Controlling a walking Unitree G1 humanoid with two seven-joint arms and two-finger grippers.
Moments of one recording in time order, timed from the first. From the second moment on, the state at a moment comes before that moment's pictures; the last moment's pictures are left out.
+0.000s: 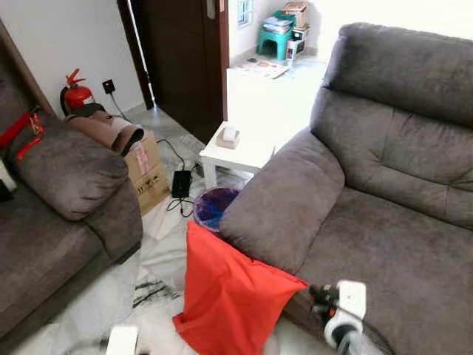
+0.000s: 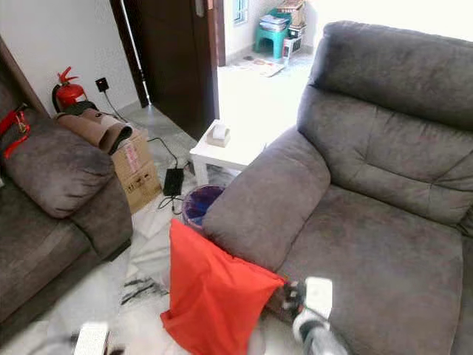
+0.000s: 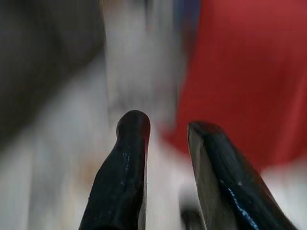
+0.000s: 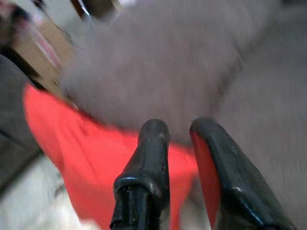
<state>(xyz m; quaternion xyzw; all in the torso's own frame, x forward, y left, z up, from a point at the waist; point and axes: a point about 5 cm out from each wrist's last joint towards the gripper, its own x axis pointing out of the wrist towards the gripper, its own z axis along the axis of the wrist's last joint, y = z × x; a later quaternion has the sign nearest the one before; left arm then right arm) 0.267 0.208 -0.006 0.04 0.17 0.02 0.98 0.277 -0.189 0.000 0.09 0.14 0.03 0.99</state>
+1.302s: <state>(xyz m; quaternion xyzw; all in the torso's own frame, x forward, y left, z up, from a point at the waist) 0.271 0.197 0.048 0.02 0.03 0.00 1.00 0.285 -0.180 0.016 0.11 0.09 0.02 0.99</state>
